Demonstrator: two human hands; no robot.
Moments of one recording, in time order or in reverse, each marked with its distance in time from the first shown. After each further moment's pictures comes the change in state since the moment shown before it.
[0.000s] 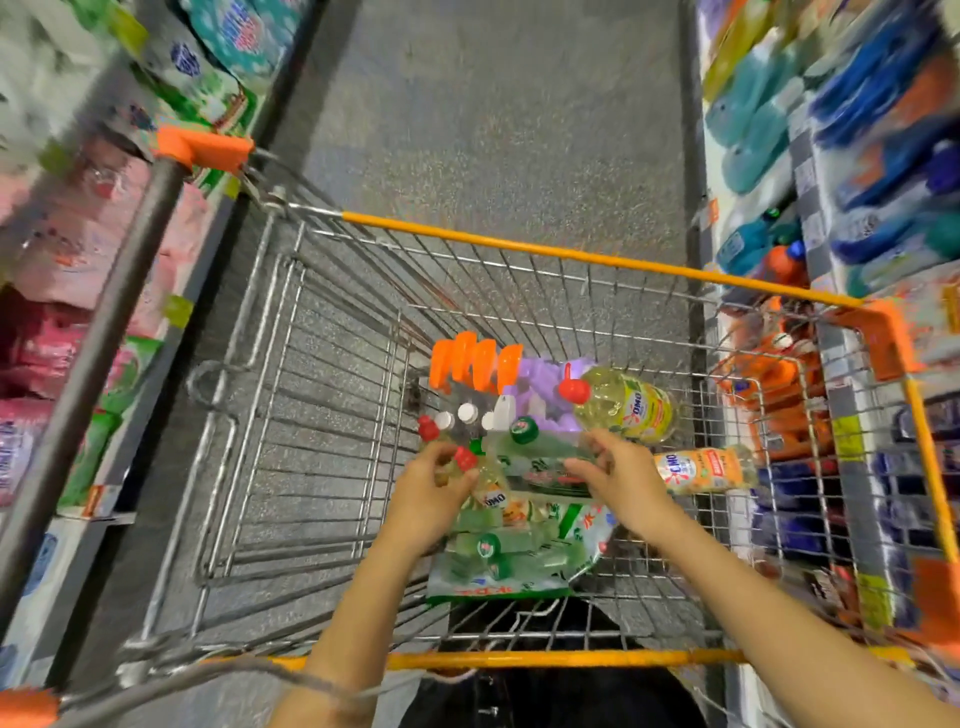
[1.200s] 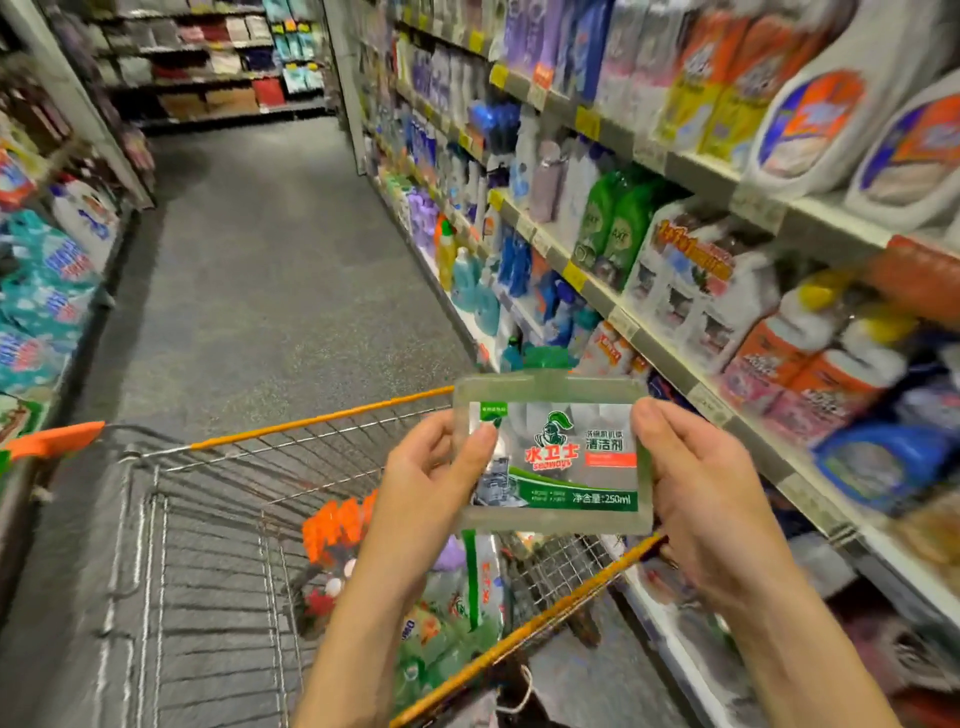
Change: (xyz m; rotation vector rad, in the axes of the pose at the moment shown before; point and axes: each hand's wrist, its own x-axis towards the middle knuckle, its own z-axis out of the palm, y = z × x) left_hand -0.198 0.188 -0.011 -0.437 -0.448 0.718; right_hand -0.273 -0.177 -0.124 0.819 0.774 -0.159
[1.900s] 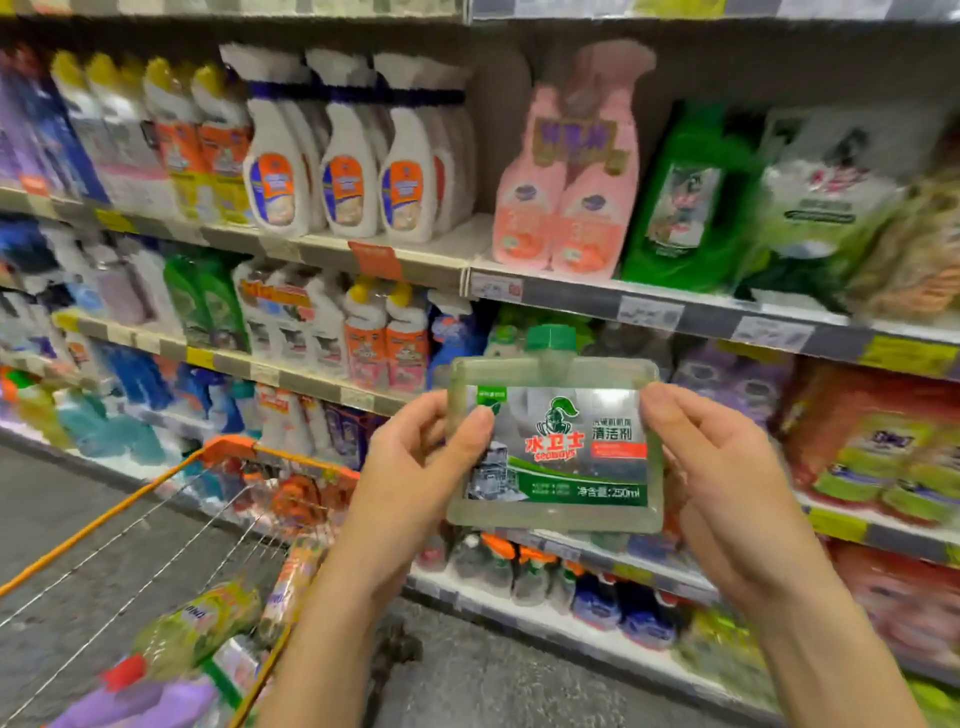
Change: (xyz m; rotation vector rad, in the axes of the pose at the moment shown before) left_hand -0.149 0.045 0.176 -0.062 -0.910 0.108; right_hand -0.292 -0.059 -0.125 -0.029 0.762 -0.291
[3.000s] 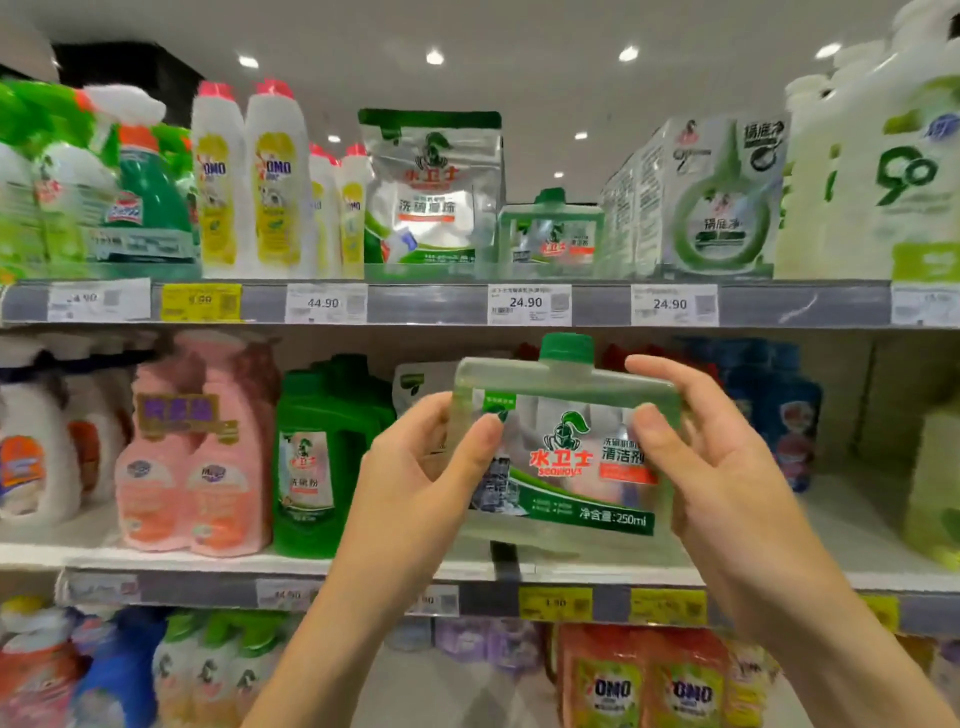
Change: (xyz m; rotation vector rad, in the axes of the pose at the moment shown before) left_hand 0.146 0.097 0.392 0.130 -0.210 0.524; right_hand 0.080 -0.174 -0.346 -0.127 0.163 -0.522
